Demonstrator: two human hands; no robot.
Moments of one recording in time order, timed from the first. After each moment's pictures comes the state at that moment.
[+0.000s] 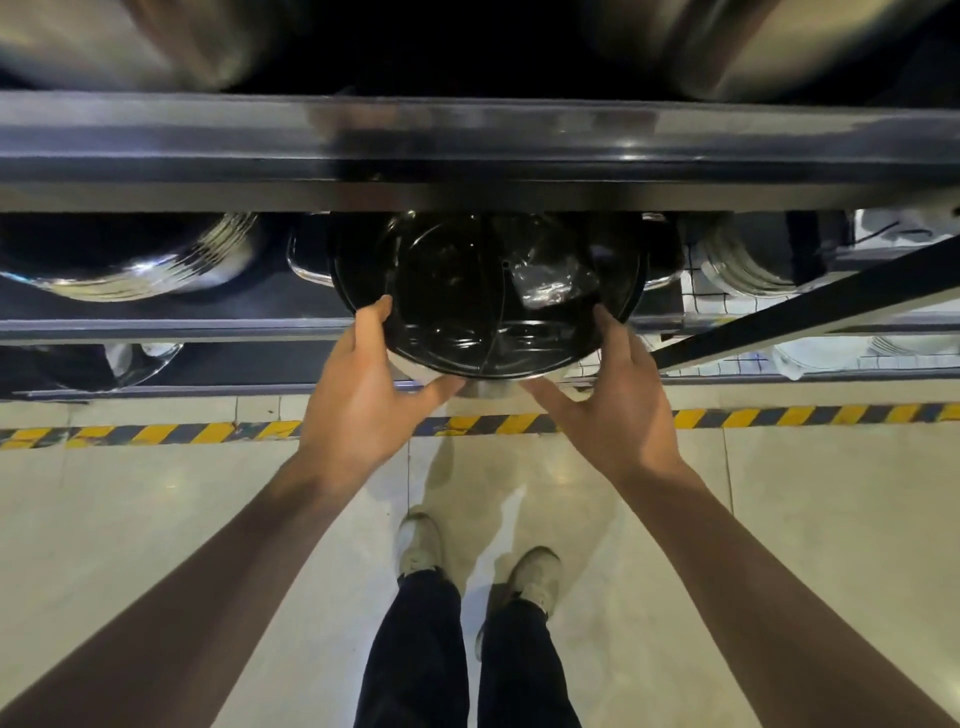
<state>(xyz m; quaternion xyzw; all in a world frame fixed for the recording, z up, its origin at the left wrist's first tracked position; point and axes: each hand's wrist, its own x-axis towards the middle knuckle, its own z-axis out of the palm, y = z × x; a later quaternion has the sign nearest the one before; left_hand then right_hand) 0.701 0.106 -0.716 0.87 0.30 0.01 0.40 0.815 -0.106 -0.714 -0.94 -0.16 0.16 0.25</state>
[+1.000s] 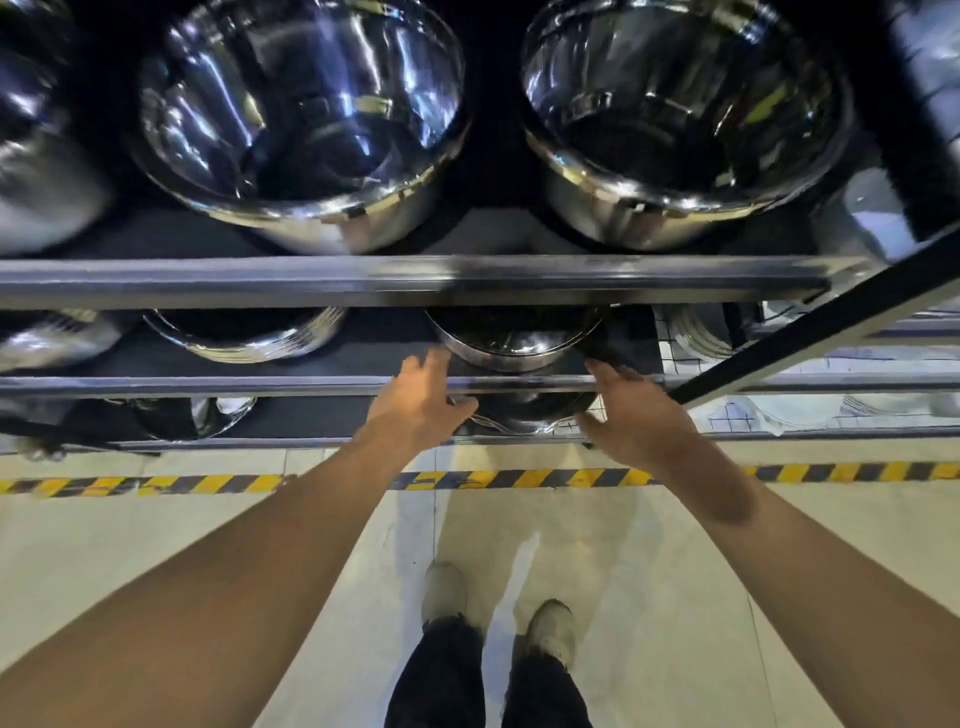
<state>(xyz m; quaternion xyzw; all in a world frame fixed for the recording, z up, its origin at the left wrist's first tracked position) 0.721 0.122 -0.647 0.89 0.29 -0.16 0.31 0.837 -0.111 -0.624 -0.93 -0.25 0.27 0.06</state>
